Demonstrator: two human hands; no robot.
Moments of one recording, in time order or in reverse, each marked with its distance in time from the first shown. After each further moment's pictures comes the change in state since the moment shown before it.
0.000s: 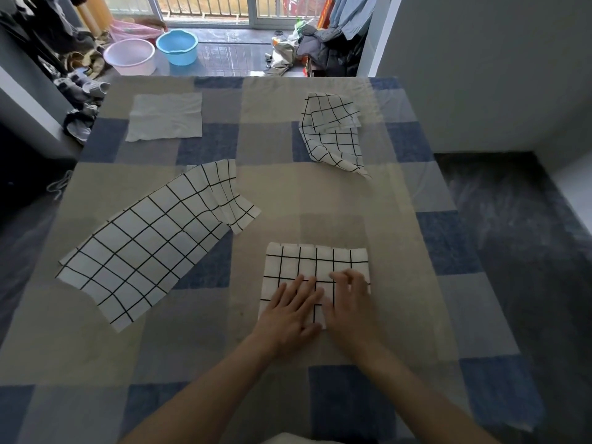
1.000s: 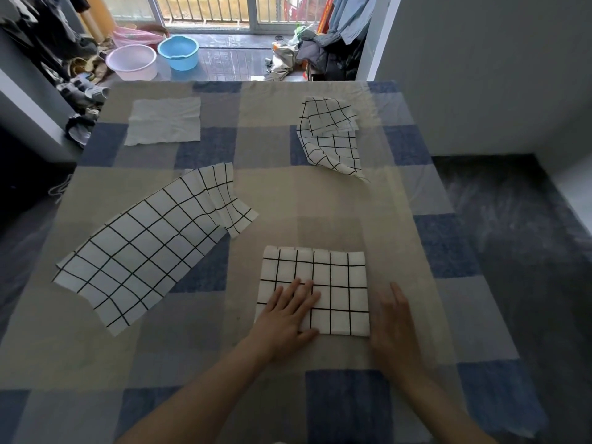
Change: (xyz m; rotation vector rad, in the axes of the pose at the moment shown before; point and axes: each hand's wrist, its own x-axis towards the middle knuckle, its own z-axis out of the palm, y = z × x) left_hand 0.002 -0.002 0.001 -0.015 0.028 0.006; right_hand -0.035 0.086 -0.011 -0.096 0.058 0.048
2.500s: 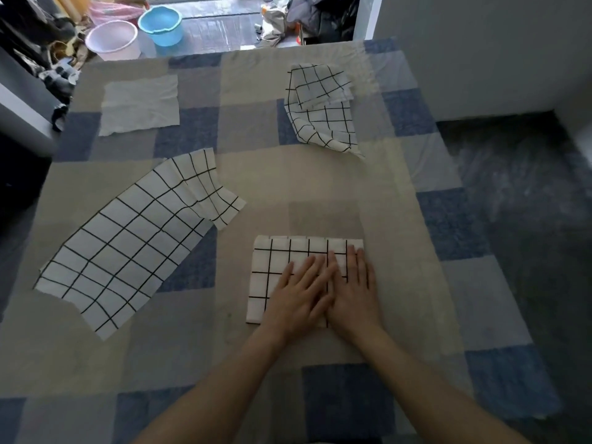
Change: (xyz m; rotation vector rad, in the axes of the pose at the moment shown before) left_hand 0.039 0.022 0.001 -0.009 0.153 -0.040; right_hand 0.050 -0.037 0.047 -0.331 -0.230 -0.019
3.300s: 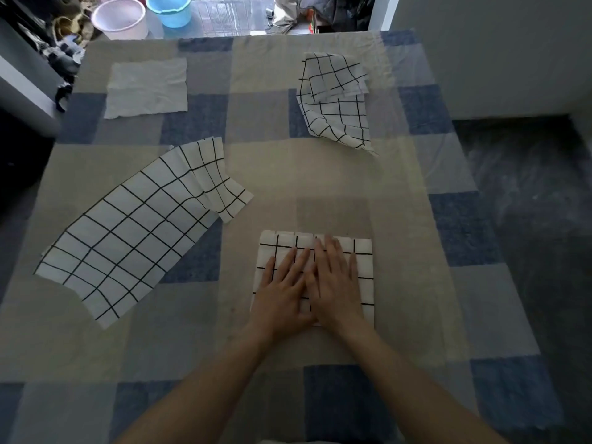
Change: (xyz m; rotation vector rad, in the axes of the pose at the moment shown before) left_hand -0.011 -0.024 -0.005 0.054 -0.006 -0.077; right_hand 0.020 -0.039 -0.010 0.232 0.027 -0.083
